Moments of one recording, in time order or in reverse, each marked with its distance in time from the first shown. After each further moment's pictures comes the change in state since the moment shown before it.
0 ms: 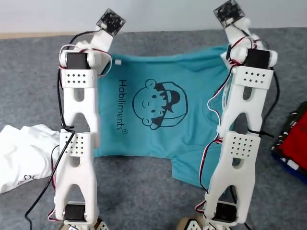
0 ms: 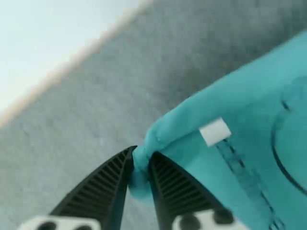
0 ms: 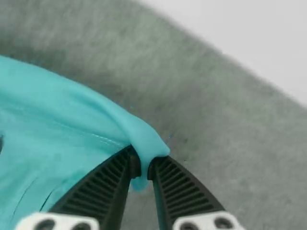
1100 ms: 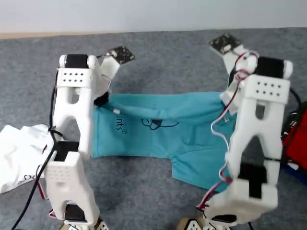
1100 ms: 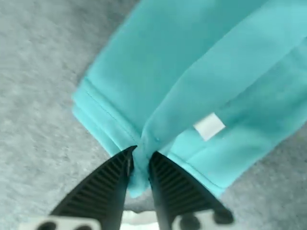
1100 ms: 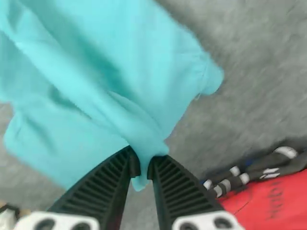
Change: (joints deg) left arm 1.1 -36.9 62.5 5.8 -12.5; right arm 0.1 -55.5 73.1 11.3 2.3
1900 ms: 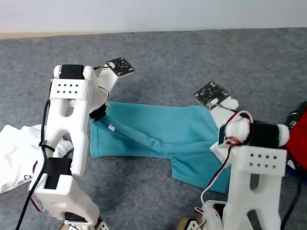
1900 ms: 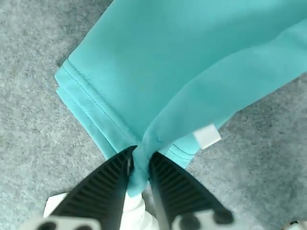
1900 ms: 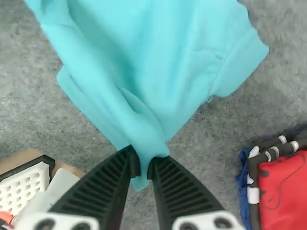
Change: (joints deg) left arm 0.2 -15.8 18.1 0.0 -0.2; right arm -4.7 -42.5 40.4 0.0 2.1
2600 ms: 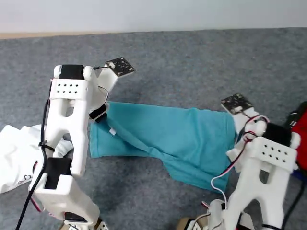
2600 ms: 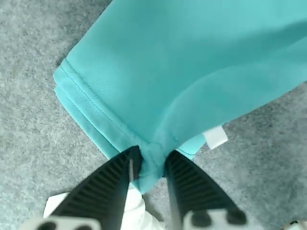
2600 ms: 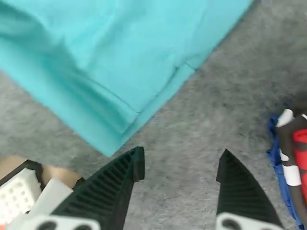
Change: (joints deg) left arm 0.0 0.0 0.0 0.0 0.0; right arm 18.4 6.7 13.3 -11.7 4.4
